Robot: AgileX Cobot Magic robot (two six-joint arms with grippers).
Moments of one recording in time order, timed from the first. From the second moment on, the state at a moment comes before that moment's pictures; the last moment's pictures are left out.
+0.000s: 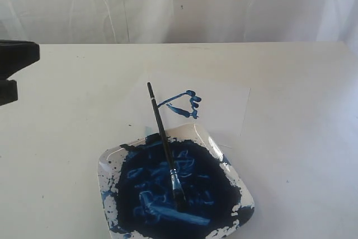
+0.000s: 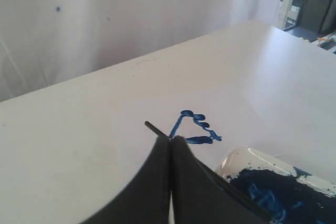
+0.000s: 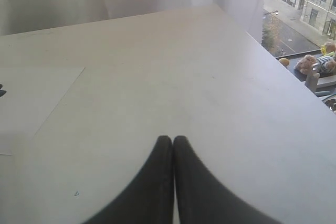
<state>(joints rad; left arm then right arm) -0.16 0.87 -0.59 -1.48 0.44 1.57 -0.01 0.00 0.00 0.05 0.35 0.01</state>
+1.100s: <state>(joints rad) -0.16 0.76 -0.55 -1.48 0.33 1.57 -0.01 0.00 0.00 0.05 0.35 0.02</state>
